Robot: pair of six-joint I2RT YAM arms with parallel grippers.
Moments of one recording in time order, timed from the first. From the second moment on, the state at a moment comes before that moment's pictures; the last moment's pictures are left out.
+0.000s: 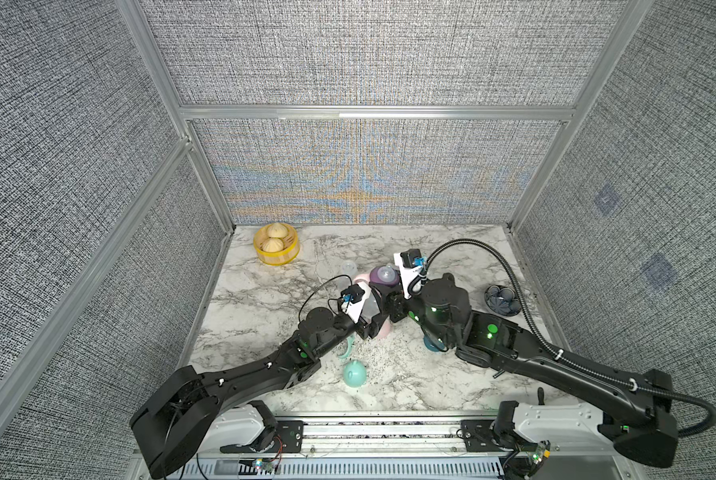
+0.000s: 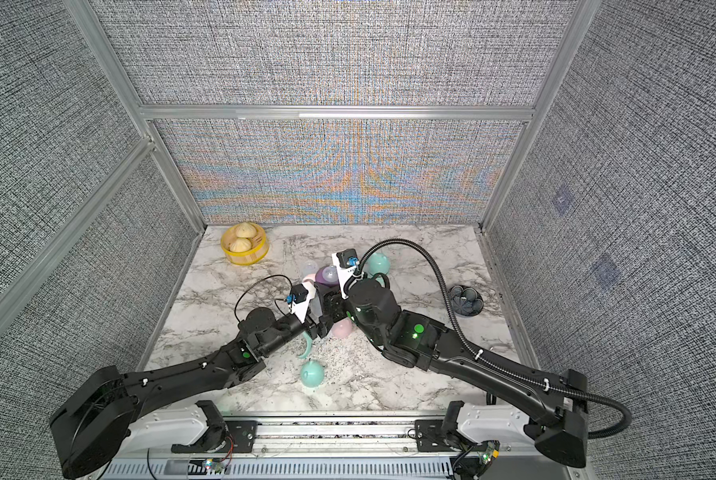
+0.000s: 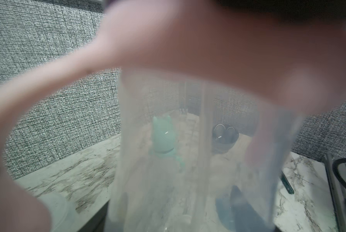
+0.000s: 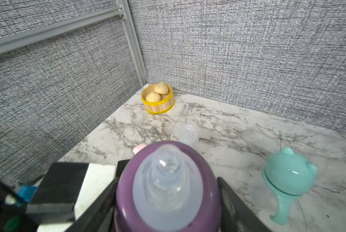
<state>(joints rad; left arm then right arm) -0.87 1.22 0.48 0.73 0.03 -0.03 1.09 1.20 1.14 -0.22 0.48 0.31</state>
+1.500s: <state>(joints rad) -0.87 1.27 0.49 0.76 0.37 -0.14 0.76 0.99 1.10 -0.43 -0.25 0.15</state>
